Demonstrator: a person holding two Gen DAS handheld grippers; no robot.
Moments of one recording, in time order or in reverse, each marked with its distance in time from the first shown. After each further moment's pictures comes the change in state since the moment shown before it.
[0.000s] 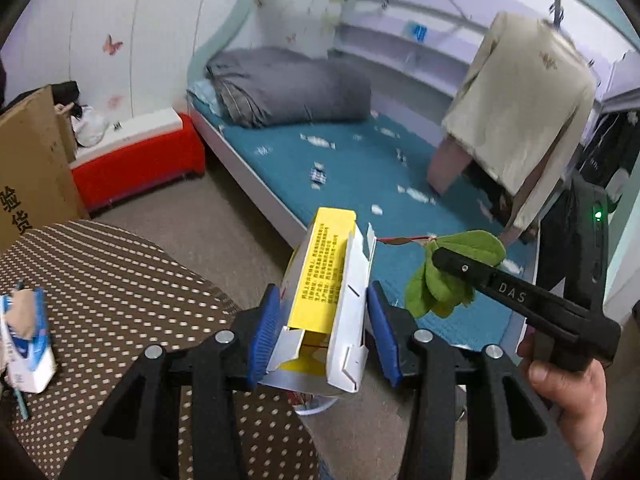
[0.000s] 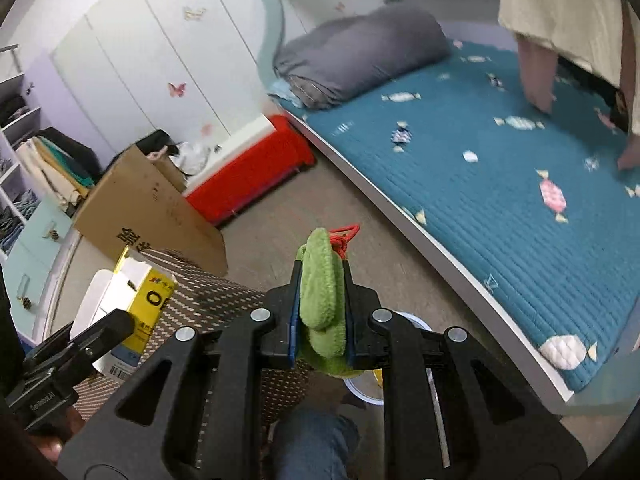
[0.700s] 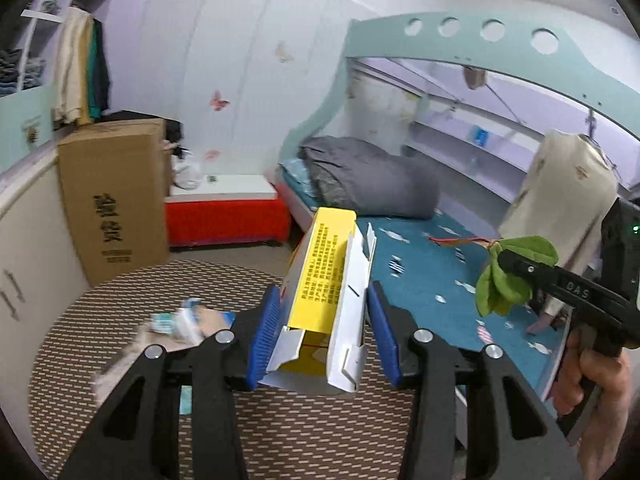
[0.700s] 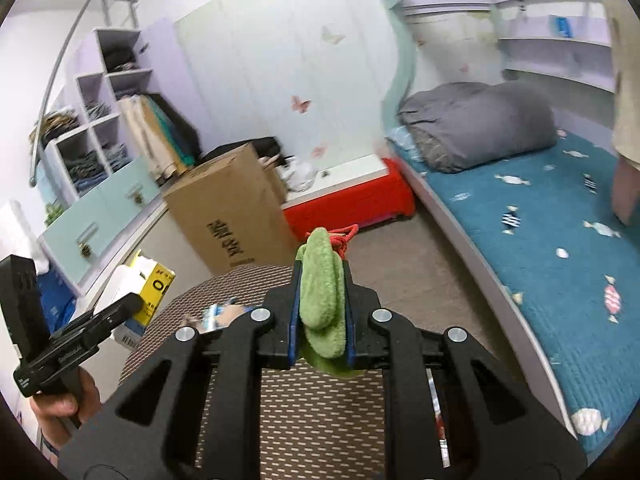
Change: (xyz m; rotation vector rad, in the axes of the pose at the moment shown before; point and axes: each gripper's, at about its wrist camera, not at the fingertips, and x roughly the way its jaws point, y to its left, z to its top) left arm -0.202 0.134 -0.028 -0.154 -0.335 0.167; right arm -0.080 0.184 0.004 -0.287 -0.151 0.250
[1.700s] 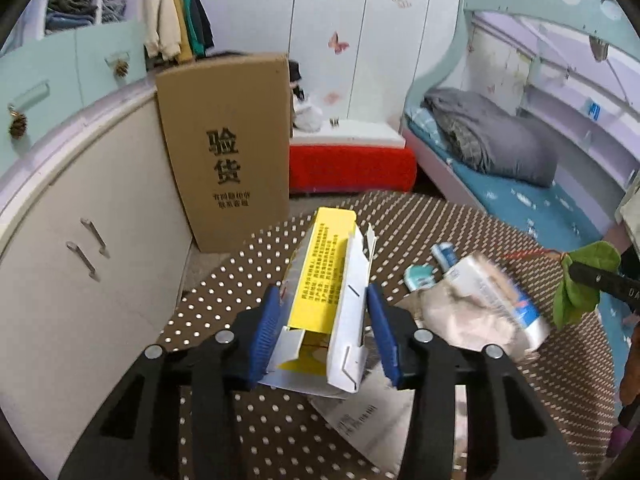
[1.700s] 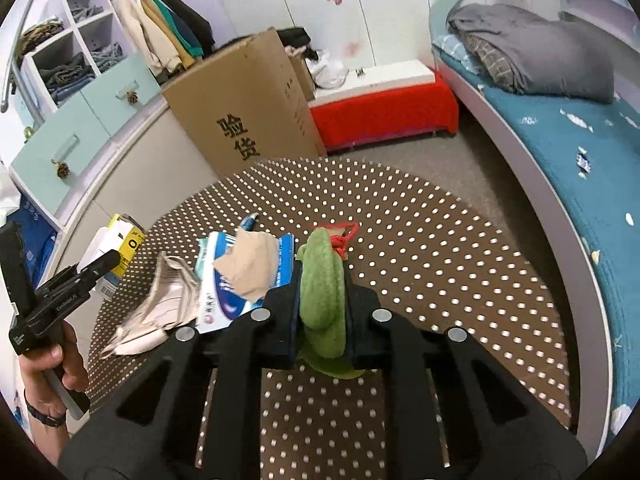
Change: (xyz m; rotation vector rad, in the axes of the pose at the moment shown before) left arm 0.034 0.256 -0.043 -0.087 0.153 0.372; right arm 0.201 0.106 -0.078 -0.086 0.341 0.056
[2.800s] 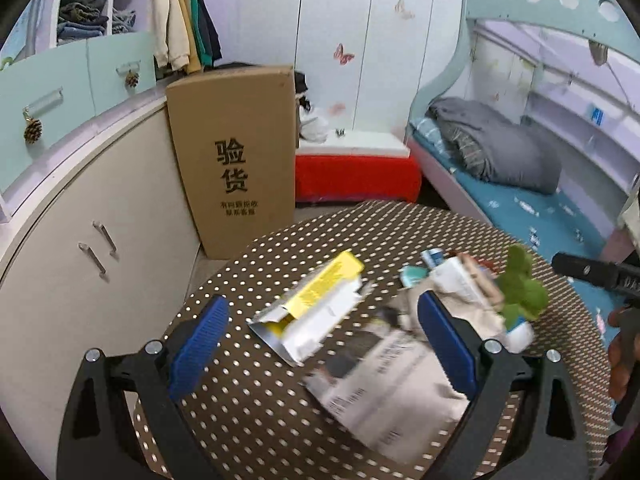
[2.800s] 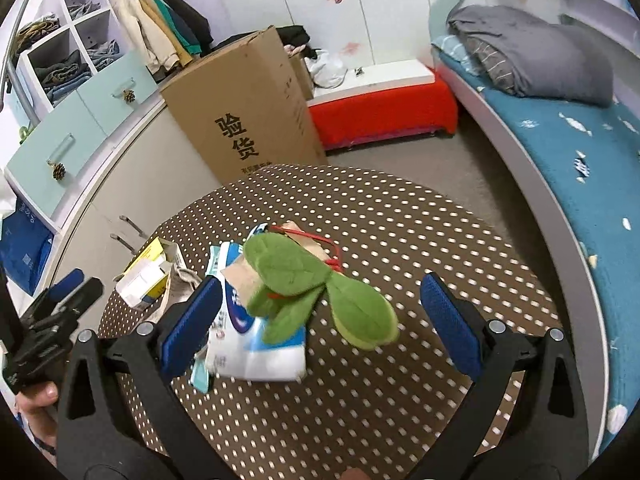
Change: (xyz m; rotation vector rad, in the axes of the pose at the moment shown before) left arm -0.005 -0.009 -0.005 0.006 -0.011 0.038; right arm 0.023 0.017 0.017 0.004 0.025 -0.014
